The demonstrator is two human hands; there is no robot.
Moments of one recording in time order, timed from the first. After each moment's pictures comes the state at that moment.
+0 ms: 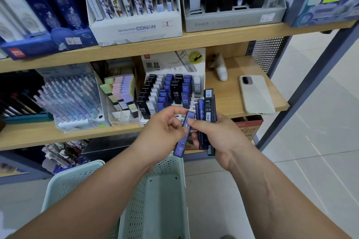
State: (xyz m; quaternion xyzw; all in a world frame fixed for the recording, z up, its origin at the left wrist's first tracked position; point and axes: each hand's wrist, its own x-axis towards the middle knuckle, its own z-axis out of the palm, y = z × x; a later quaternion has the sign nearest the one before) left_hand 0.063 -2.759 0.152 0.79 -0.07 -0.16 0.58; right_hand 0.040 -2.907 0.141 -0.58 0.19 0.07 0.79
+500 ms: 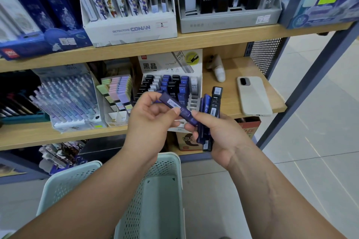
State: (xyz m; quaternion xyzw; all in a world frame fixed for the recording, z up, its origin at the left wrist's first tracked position) left_hand 0.062 -2.770 0.166 0.68 -0.02 0.01 0.73; right_hand 0.040 -2.915 0.156 -0.47 0.22 0.08 0.85
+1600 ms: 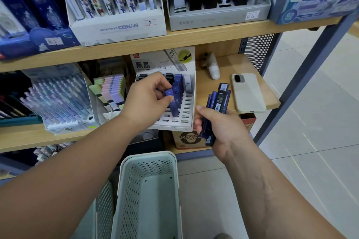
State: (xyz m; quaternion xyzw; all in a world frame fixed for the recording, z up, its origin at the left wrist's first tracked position) left_hand 0.126 -2.763 0.165 0.89 -0.17 0.08 0.41; right_hand 0.045 -2.928 0.146 -0.48 0.26 -0.01 0.84
